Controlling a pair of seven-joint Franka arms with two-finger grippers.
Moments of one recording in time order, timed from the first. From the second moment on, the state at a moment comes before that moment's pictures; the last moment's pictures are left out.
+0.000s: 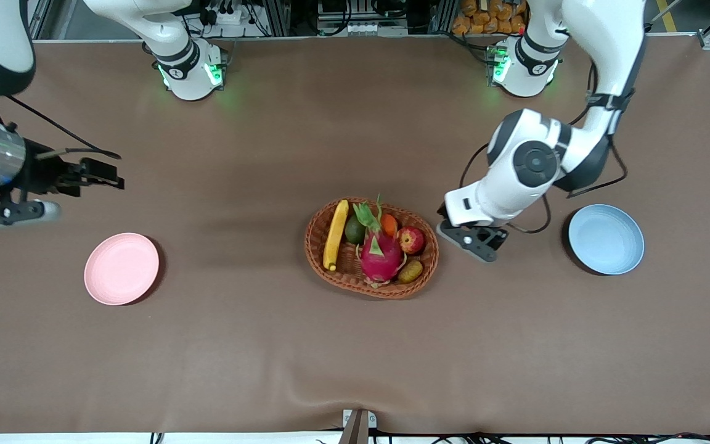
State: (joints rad) left arm -0.32 0.38 -0.17 -1.85 -0.05 2.28 0.18; right arm 0.14 0.15 -0.13 -1.57 0.22 1.55 -0.08
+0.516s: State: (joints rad) left arm -0.38 0.51 -0.18 -1.86 -0.05 2.48 0.18; right arm 0.23 0.27 -0.12 -1.57 0.28 1.66 -0.08
